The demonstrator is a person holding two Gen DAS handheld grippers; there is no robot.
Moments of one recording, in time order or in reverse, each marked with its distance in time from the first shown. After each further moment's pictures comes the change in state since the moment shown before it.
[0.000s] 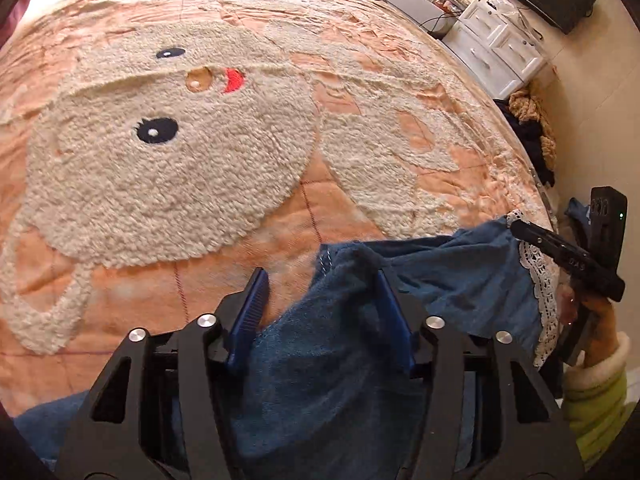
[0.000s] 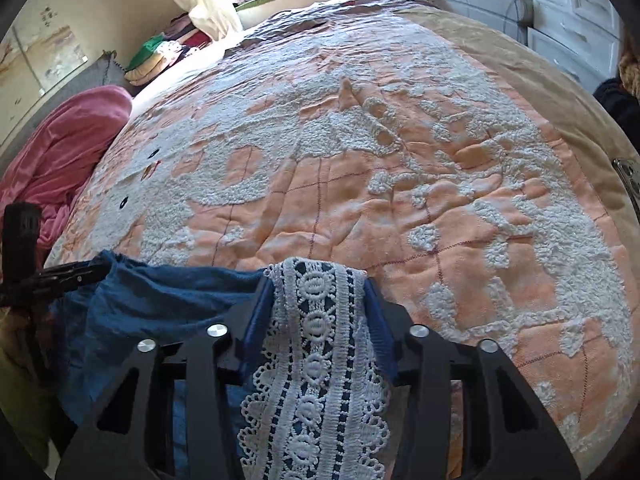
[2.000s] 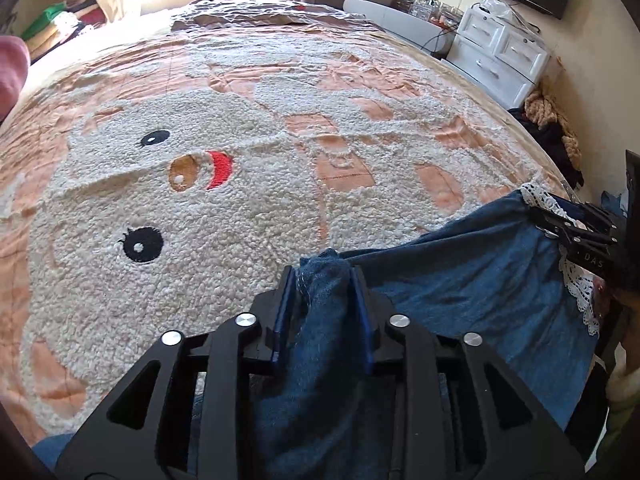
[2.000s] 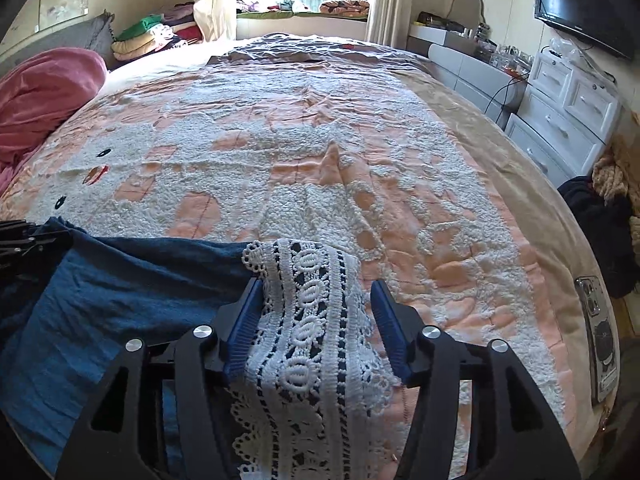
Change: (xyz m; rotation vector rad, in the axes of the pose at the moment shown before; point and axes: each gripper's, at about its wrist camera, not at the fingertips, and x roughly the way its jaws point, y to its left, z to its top) left arm 0.027 -0.017 0.038 0.110 -0.166 0.165; right arm 0.031 0.014 0.050 -0.200 -0.115 -0.291
